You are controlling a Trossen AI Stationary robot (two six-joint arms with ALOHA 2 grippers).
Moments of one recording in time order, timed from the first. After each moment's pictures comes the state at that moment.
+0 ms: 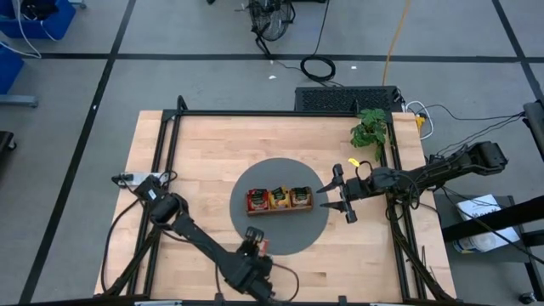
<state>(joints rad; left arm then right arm) -0.63 2.33 2.00 -1.40 -0.38 -0.32 0.17 0.96 0.22 0.75 -0.05 -0.03</state>
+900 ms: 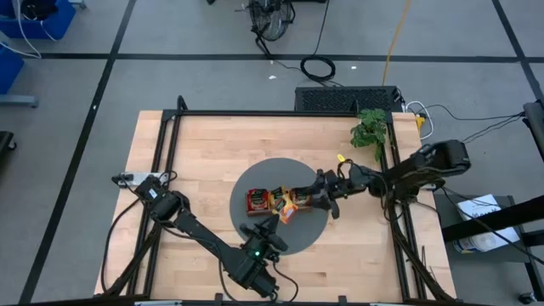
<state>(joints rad) -0.61 2.33 2.00 -1.38 -1.40 0.60 0.03 1.48 0.23 1.19 -0.20 0.40</state>
